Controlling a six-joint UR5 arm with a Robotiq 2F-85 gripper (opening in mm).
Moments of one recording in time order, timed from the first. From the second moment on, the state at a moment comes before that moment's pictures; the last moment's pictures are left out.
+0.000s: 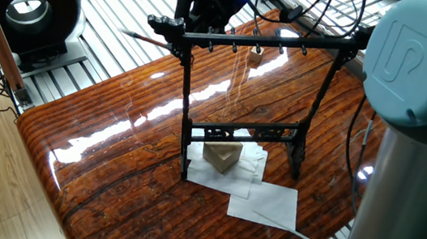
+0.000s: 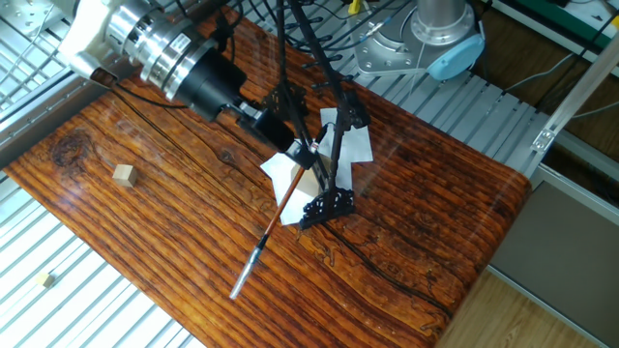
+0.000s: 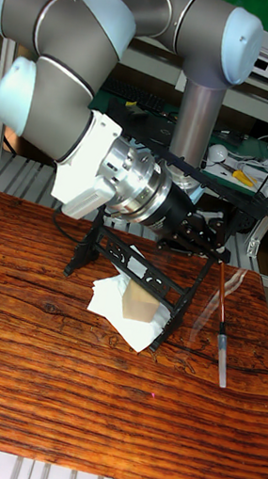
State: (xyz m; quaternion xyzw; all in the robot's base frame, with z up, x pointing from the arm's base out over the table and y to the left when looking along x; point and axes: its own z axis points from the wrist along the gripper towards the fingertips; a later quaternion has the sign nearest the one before) arm 0.539 0.153 0.271 -0.10 -0.83 -0.53 0.15
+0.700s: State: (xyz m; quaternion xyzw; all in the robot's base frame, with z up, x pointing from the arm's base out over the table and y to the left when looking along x) arm 0.513 0.145 0.267 -0.04 -0.84 -0.51 0.17
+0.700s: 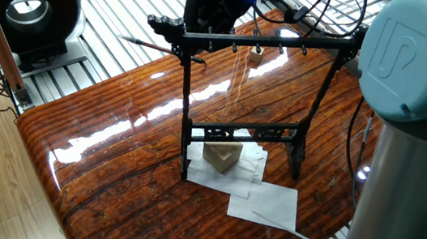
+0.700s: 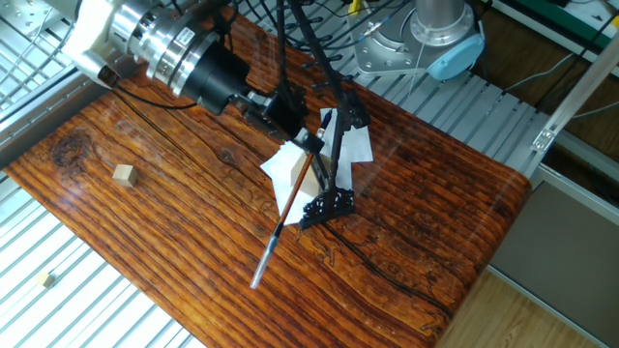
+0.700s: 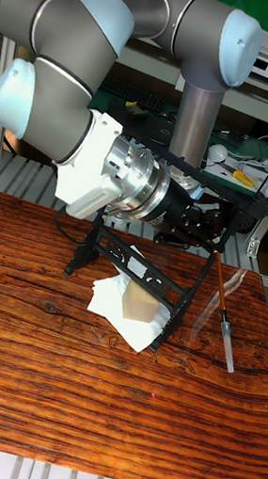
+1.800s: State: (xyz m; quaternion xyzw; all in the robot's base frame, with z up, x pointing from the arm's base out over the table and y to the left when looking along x) arm 0.500 0.092 0.200 0.09 -0.91 -0.37 0.14
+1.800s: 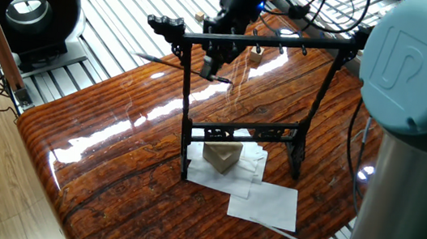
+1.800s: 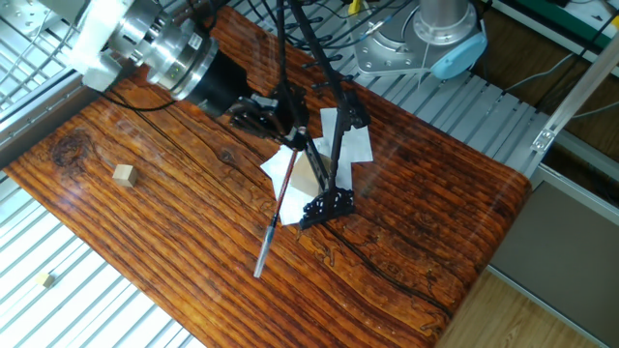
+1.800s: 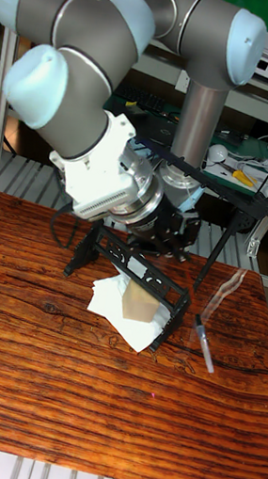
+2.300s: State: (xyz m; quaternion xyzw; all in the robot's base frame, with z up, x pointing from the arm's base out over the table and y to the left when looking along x) arm 0.509 0.050 0.165 0.17 -0.94 -0.28 0.11
